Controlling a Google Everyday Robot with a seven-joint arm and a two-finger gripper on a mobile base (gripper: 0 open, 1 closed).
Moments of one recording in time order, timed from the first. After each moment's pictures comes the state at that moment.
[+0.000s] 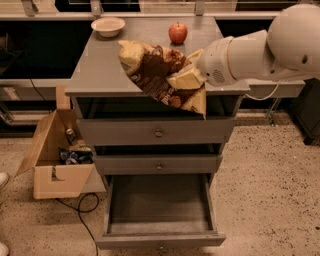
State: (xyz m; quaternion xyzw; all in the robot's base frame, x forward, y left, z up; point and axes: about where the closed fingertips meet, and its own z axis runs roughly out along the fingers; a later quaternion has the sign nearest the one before) arm 0.601 -0.047 0.939 -0.51 0.69 0.16 0.49
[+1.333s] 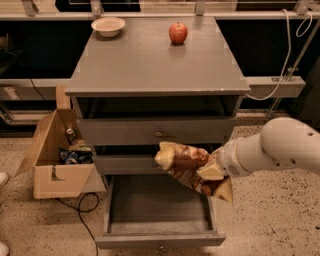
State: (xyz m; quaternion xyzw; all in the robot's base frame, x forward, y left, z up) arm 0.494 -0.145 0.693 -0.46 0.83 0.13 0.29
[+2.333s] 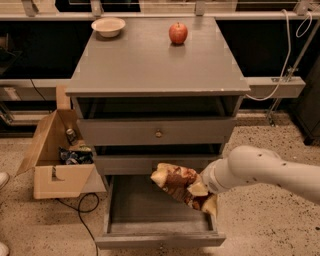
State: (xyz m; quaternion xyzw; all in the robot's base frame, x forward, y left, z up) arm 0.505 -0.133 0.565 -0.43 0.86 0.13 0.23
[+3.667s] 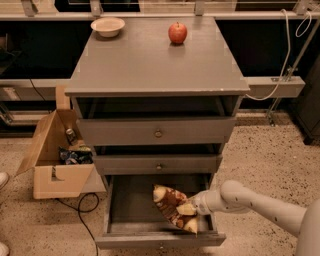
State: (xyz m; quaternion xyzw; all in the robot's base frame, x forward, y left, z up) arm 0.534 -0.105 0.325 -0.33 0.86 0.31 0.23
